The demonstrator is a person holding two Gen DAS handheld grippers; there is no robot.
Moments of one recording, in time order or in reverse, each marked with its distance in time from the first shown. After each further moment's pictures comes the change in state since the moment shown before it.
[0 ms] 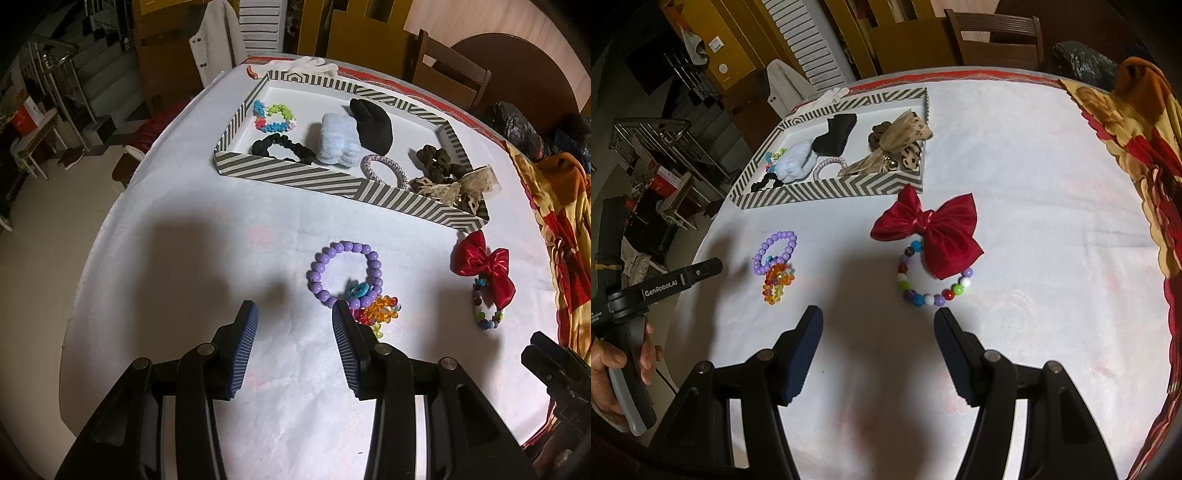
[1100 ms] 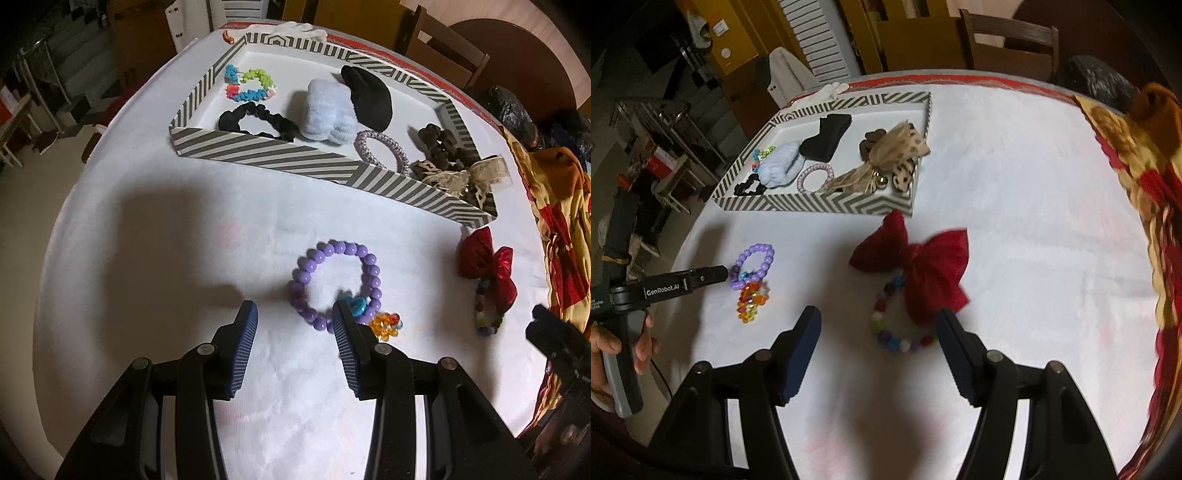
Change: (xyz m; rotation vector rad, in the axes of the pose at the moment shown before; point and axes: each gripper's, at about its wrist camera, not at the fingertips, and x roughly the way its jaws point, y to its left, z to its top) left arm 0.047 0.000 0.022 0.012 0.123 -0.090; right arm 0.023 -0.012 0.040 -0.092 0.029 -0.036
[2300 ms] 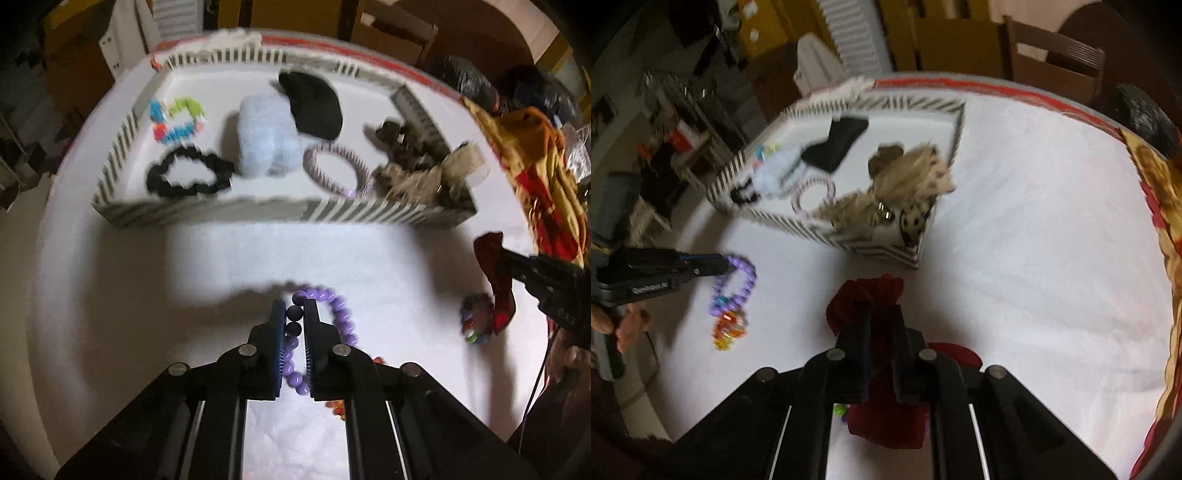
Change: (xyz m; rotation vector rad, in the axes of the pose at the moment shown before) left arm 0.013 -0.024 0.040 0.197 -0.016 -0.093; right arm 0.035 -0.014 0.044 -0.093 -0.010 0.079
